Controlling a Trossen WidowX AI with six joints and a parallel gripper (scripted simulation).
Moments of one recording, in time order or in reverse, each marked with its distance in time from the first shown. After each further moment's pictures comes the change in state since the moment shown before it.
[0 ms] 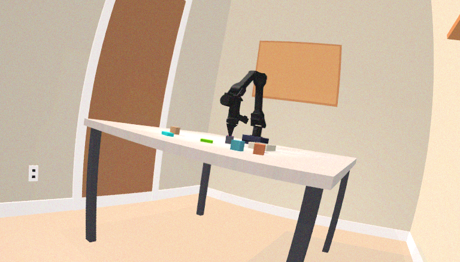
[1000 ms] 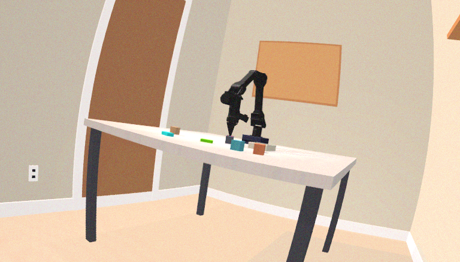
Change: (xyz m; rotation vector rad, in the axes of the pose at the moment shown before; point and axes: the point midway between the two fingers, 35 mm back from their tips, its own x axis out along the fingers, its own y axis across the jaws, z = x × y) arm -0.007 0.000 0.000 0.000 0.000 -0.001
